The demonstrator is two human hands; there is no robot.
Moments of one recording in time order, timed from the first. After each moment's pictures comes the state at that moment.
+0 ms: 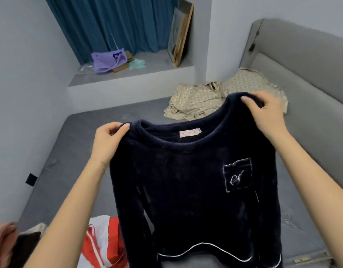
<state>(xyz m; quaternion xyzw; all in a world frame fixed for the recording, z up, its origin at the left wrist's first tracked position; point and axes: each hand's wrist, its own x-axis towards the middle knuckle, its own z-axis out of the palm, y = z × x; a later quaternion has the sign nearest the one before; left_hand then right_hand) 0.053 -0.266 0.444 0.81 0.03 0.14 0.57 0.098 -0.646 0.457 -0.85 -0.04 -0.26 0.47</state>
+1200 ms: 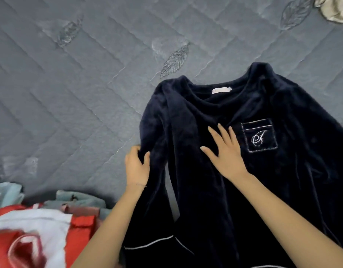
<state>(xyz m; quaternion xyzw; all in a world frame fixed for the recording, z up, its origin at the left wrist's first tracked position) 0.139 -0.169 -0.151 0.88 0.30 -0.03 0.37 0.206 -0.415 -0.153 -0.94 -0.07 0.20 0.27</state>
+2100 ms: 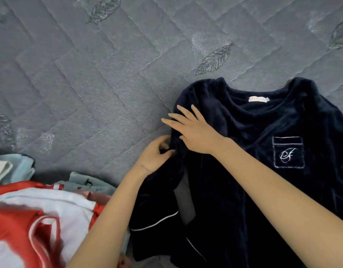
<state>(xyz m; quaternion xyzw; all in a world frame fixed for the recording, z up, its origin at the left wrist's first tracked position) 0.159 -0.119 -0.130 0.78 0.23 -0.23 0.53 0.269 -0.260 -0.121 -0.85 -0.47 0.22 0.10</state>
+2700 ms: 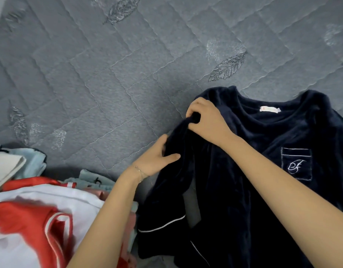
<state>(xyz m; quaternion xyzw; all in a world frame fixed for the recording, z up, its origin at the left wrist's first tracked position) 0.159 -0.091 -0.093 0.67 0.19 -0.28 0.66 0.300 -0.236 -0.106 -0.86 -0.28 0.22 0.37</state>
